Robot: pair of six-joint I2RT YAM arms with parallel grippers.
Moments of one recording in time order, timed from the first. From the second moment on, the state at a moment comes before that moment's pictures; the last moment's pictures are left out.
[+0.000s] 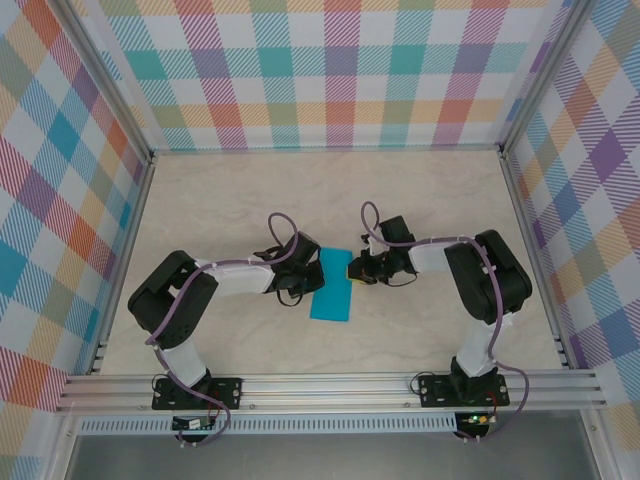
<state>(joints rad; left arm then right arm) -0.73 1.74 0.89 -0.17 0.12 -0.99 0.44 1.84 0.85 -0.07 -0.71 0.60</state>
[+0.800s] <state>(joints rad) -0.73 1.74 0.88 -0.17 0.12 -0.99 0.38 1.94 0.99 -0.12 -0.77 0.63</state>
